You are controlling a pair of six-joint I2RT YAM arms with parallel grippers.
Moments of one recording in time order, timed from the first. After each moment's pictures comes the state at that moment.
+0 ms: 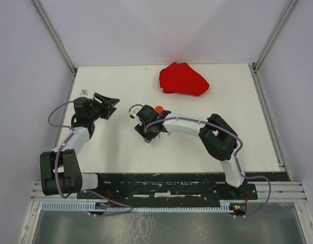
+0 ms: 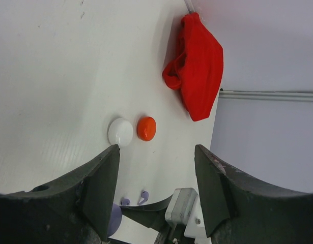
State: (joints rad) left arm 0.11 1.32 0.66 0.24 0.46 -1.02; right arm 0.95 2.07 1.52 -0.49 0.03 0.11
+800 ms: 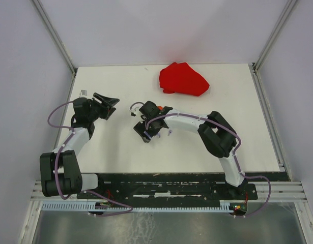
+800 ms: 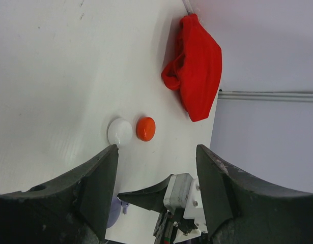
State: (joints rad) left arm 0.11 1.31 0.66 0.24 0.46 -1.02; right arm 0.89 2.11 1.55 -0.50 -0.14 -0.01
